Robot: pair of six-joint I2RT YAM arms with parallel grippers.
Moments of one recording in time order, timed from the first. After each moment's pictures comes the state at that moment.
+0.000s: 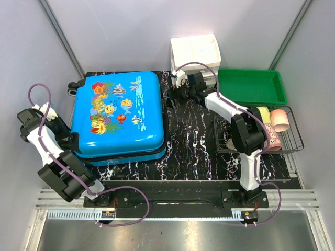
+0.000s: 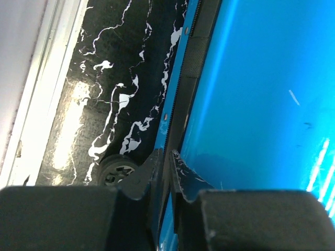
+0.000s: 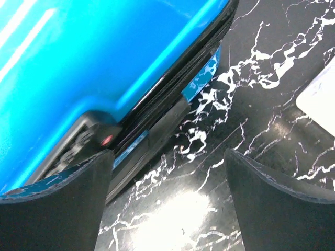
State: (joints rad) left arm 0.79 1.36 1.11 -0.78 0.50 0.20; right arm 0.48 2.07 1.64 -0.15 -0.51 -0.03
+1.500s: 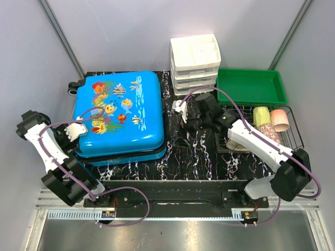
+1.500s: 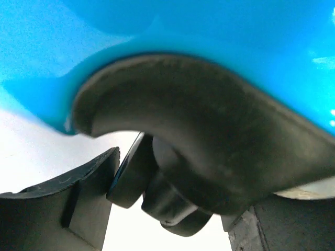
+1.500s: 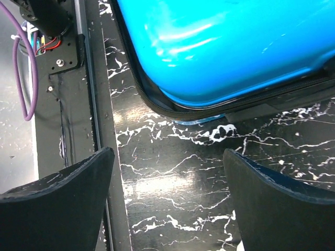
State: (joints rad) left arm 0.76 1.32 1.25 -1.34 0.24 1.72; right arm 0.66 1.39 1.17 -0.49 -0.70 -0.31
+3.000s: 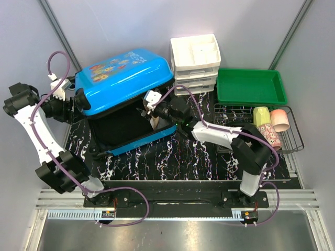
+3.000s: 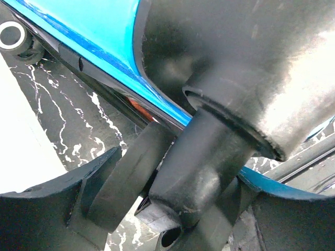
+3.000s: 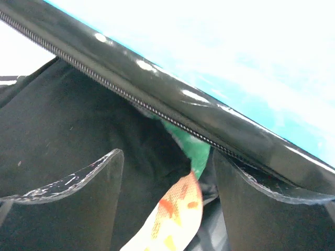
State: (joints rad) left arm 0.67 1.47 1.68 -1.41 0.82 0.92; right arm 0.86 1.80 1.20 0.67 -0.20 -0.35
